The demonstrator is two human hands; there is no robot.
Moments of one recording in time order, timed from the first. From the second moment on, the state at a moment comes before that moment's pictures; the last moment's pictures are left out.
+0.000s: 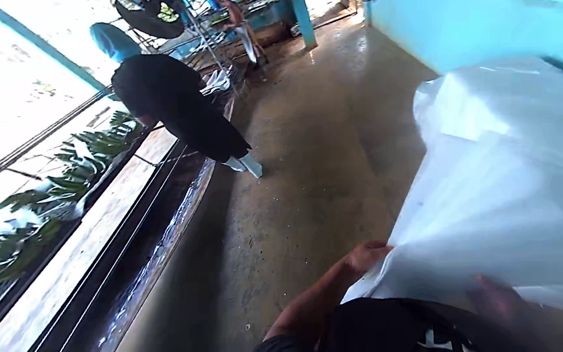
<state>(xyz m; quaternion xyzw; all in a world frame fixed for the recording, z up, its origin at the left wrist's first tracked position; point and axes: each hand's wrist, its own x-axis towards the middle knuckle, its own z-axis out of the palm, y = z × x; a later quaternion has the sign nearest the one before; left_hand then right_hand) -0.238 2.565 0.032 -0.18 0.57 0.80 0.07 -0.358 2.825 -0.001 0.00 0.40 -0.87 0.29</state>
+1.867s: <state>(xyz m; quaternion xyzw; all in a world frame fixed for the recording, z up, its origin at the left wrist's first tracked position) -0.910 1.051 -0.003 -0.47 0.61 0.62 -0.17 -1.170 1.204 0.081 -0.36 0.58 -0.43 0.59</state>
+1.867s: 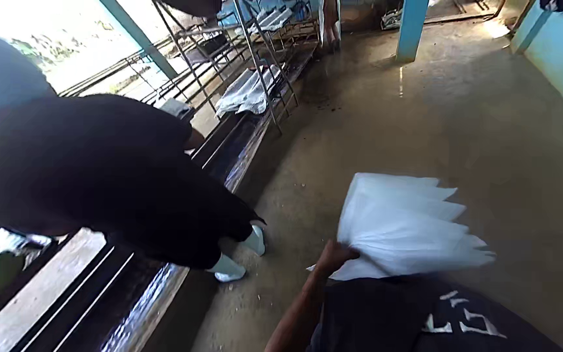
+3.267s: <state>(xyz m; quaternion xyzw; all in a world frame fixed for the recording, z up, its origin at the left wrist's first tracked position) -1.125 0.041 0.042 -0.29 0.74 0.60 -0.04 -1.378 0.131 -0.012 -0.07 0.49 -0.64 0.58</state>
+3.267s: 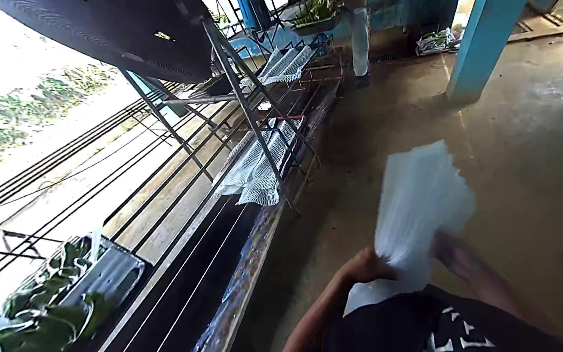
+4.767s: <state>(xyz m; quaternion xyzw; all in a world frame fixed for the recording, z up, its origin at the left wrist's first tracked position) -1.254 -0.893 0.049 -0.39 0.65 0.63 -0.18 -1.491 -0.779 -0.021 -0.20 0.40 -0.65 0.61</state>
